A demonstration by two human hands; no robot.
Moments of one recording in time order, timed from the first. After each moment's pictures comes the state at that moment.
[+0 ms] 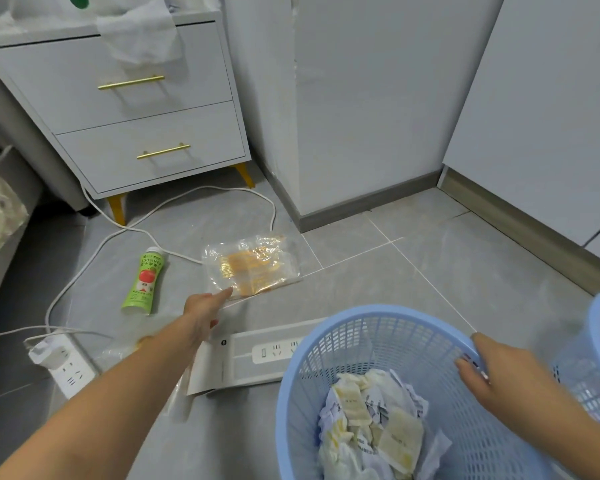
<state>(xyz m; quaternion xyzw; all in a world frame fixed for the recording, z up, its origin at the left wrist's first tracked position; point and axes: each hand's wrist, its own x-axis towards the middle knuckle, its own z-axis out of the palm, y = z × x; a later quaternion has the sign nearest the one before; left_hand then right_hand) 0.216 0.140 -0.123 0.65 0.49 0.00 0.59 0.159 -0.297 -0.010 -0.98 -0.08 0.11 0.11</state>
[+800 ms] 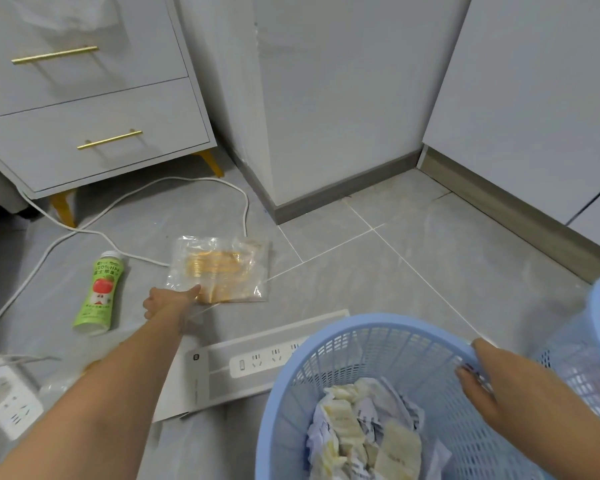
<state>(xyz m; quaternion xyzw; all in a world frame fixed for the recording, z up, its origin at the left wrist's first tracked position) 0.267 0.159 -0.151 0.75 0.55 -0.01 0.36 0.159 -0.300 -0.021 -0.99 -0.06 0.09 0.10</state>
